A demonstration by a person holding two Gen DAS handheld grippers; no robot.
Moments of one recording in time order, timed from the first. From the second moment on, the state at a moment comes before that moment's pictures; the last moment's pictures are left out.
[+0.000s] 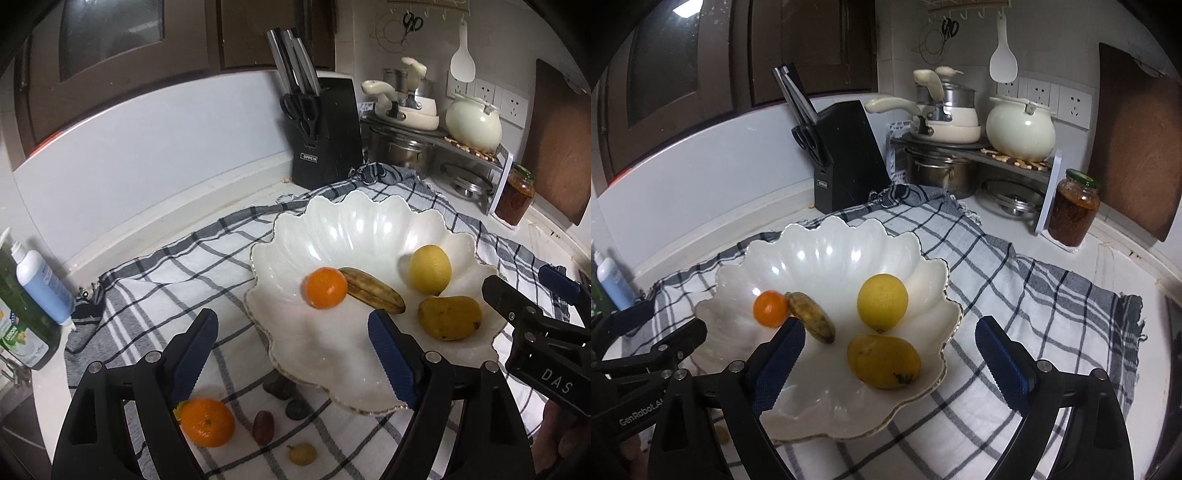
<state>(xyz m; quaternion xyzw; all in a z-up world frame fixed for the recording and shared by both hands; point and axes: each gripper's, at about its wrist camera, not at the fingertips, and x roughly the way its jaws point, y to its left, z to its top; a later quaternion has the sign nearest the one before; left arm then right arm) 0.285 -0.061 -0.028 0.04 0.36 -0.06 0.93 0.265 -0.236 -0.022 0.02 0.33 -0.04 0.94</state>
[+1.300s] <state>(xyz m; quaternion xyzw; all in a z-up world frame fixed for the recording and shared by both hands) 0.199 0.008 -0.015 0.01 0.34 -0.01 0.94 0.194 -0.165 -0.006 -0.01 0.30 0.03 0.95</state>
